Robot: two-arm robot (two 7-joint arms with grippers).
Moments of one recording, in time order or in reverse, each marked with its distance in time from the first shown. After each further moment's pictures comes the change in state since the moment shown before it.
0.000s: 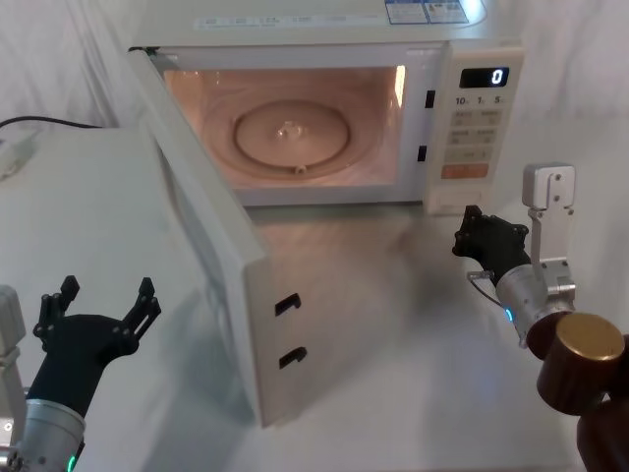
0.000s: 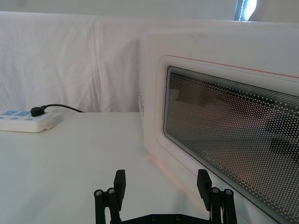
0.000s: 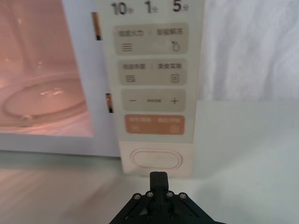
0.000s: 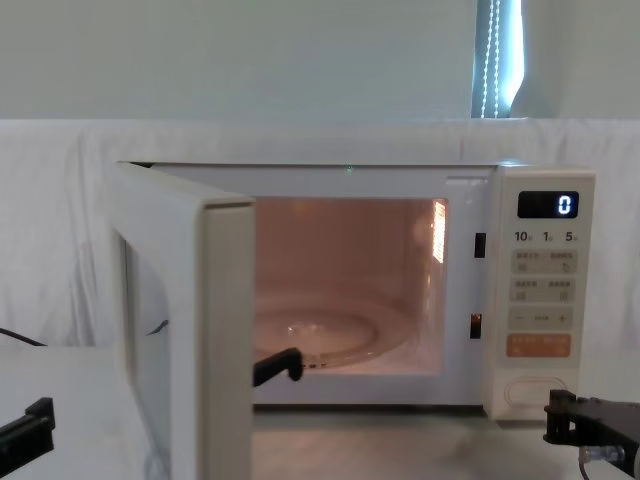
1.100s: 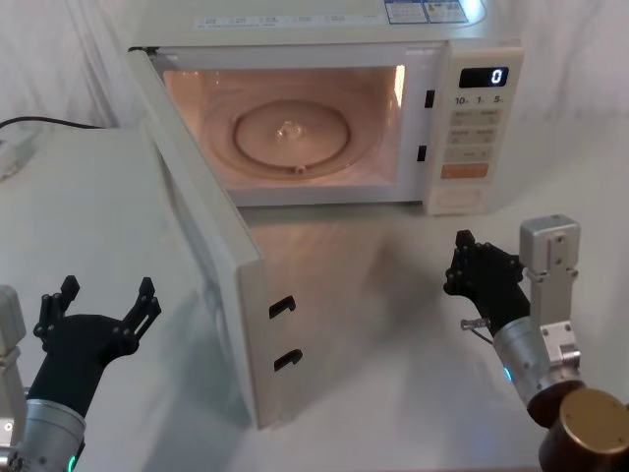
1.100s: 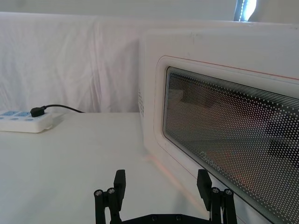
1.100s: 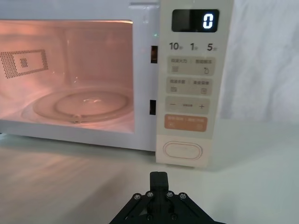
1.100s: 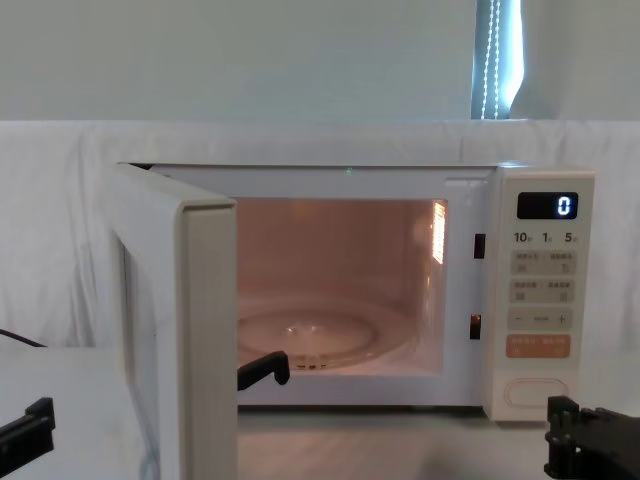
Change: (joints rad) left arm 0.000 0.000 0.000 0.000 0.000 0.000 0.000; right arm -0.255 0.007 -0.058 -0.281 -0.062 -0.104 -0.024
